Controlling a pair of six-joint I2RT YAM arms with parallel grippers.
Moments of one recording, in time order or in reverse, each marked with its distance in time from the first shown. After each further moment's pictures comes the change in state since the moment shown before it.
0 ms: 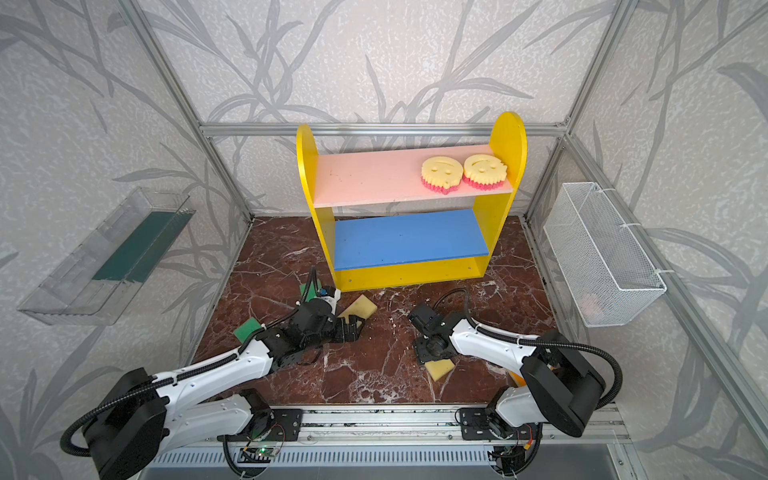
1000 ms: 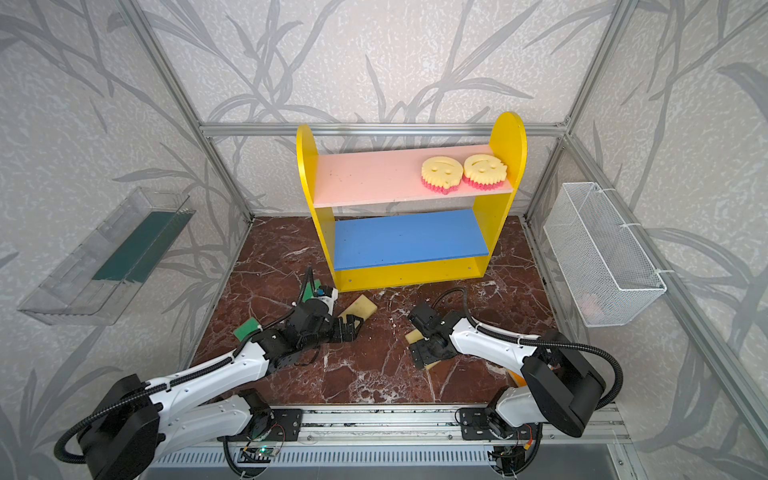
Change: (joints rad) left arm 0.013 -0.035 -0.008 -0.014 0.006 0.000; right arm -0.003 -0.047 -0.042 -0.056 -0.004 -0.097
